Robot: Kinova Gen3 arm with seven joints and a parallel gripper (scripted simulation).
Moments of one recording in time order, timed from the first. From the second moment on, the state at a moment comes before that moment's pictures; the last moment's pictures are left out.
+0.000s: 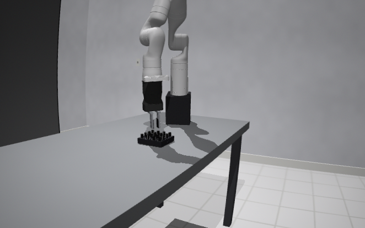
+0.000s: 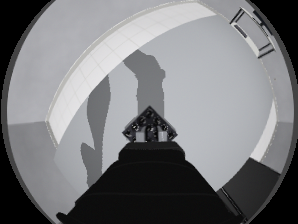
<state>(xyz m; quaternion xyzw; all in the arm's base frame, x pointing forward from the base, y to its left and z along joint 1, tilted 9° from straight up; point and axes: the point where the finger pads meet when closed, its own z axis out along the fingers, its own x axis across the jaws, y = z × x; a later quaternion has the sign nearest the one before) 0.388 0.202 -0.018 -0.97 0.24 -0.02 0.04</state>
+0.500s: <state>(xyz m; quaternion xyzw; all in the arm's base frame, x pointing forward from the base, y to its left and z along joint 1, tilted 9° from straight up) 0.377 0.204 -0.016 -1.00 -0.07 -0.02 0.03</state>
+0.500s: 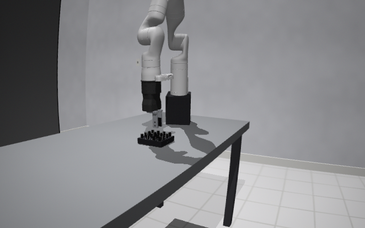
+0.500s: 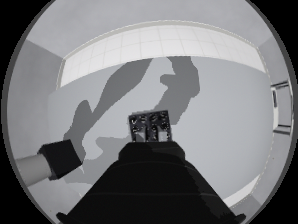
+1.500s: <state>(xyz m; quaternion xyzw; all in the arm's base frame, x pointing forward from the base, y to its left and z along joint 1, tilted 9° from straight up) 0.389 0.192 -0.002 -0.80 -0.60 -0.05 0.00</state>
